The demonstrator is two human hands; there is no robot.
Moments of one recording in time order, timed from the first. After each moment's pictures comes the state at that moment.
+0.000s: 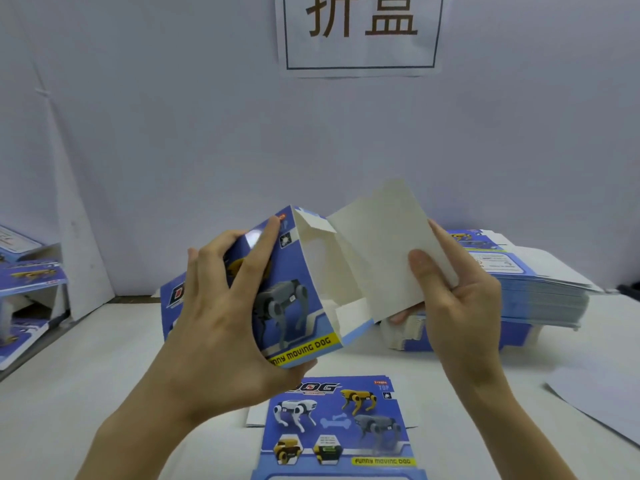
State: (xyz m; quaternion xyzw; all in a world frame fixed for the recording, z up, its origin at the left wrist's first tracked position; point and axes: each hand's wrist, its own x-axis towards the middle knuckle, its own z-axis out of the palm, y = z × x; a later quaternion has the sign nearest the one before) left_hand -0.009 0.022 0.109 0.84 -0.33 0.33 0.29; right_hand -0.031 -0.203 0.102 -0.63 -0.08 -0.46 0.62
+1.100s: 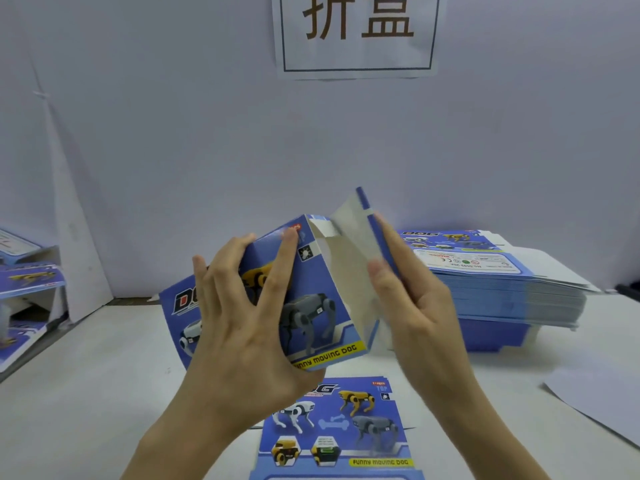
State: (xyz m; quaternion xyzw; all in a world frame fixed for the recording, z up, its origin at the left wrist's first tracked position) left_hand -0.009 -0.007 0.095 0.84 -0.28 0.41 0.21; right_hand -0.046 -0.172 0.111 -0.69 -0.18 -0.35 0.61
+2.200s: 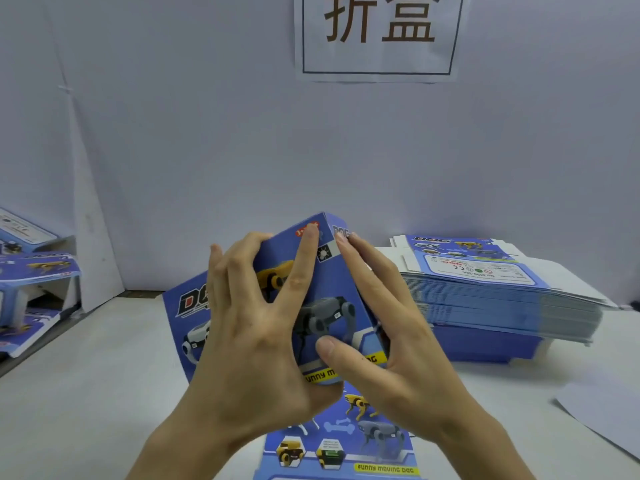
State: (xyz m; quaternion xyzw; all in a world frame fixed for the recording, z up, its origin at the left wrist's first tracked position) left_hand -0.020 -0.004 0.104 0.84 -0.29 0.41 0.21; right_hand -0.053 -0.164 0.104 -0.80 -0.29 -0.29 0.44
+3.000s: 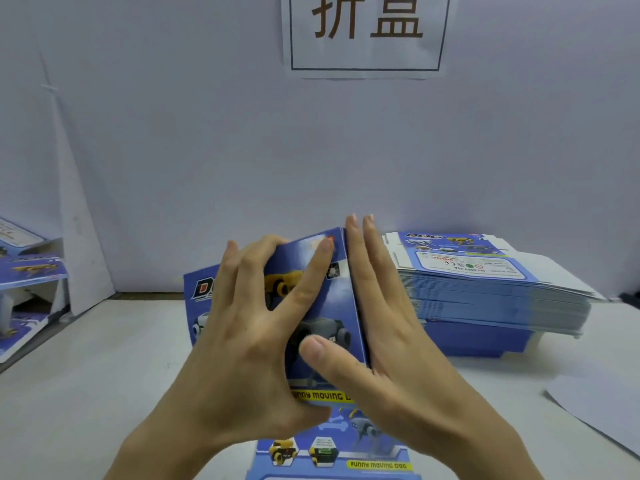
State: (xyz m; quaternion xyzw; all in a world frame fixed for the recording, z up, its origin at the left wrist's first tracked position) left_hand -0.019 0.003 0.105 0.83 -0.37 0.38 0.16; right_hand -0.068 -0.163 0.111 -0.88 -0.22 -0.28 0.33
